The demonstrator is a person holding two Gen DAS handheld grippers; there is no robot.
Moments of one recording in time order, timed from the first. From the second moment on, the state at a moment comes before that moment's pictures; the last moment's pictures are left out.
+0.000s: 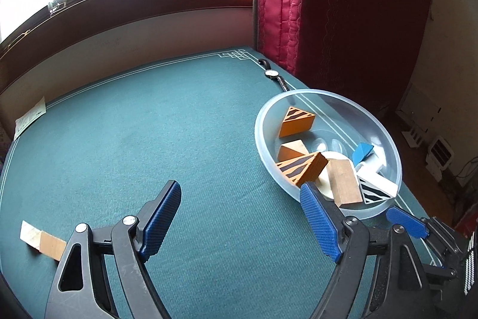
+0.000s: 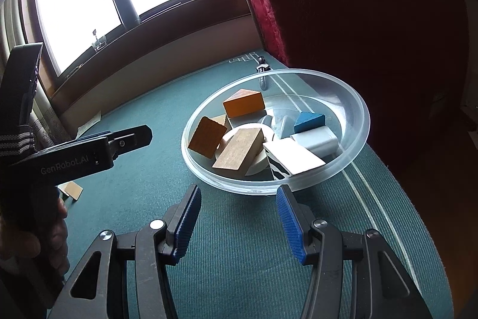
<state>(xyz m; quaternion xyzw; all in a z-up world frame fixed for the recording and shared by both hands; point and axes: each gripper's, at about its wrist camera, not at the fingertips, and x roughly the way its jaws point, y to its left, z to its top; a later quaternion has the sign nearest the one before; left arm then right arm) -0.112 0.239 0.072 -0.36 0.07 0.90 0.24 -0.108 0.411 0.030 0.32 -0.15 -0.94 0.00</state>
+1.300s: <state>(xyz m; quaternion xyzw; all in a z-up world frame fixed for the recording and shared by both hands) -0.111 0.034 0.049 -0.38 -0.04 0.92 0.10 -0.152 0.264 0.028 0.38 -0.07 -0.91 0.13</state>
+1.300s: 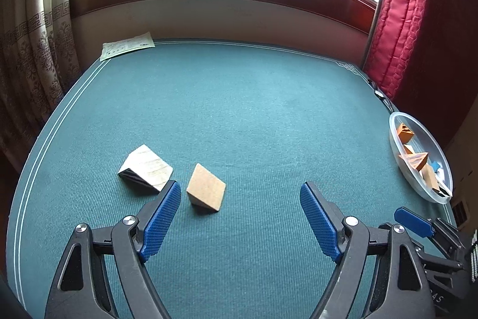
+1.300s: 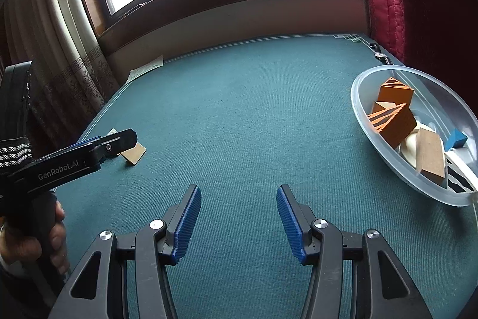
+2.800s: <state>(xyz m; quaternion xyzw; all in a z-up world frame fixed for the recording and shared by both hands) -0.104 -0.089 0.010 -0.40 -0.11 0.91 -0.02 -0.222 0.118 0.011 0.40 0.04 -0.88 0.26</state>
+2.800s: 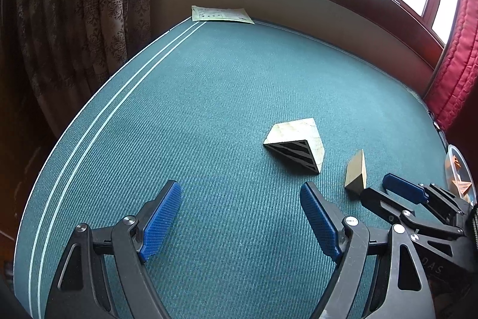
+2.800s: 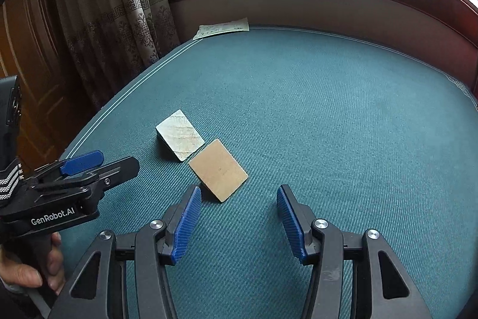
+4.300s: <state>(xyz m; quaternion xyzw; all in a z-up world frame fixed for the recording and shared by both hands) -0.133 -0.057 0.025 -0.41 -0.09 0.91 -0.01 -0.220 0.155 0.013 0.40 0.00 -0.89 0.24</state>
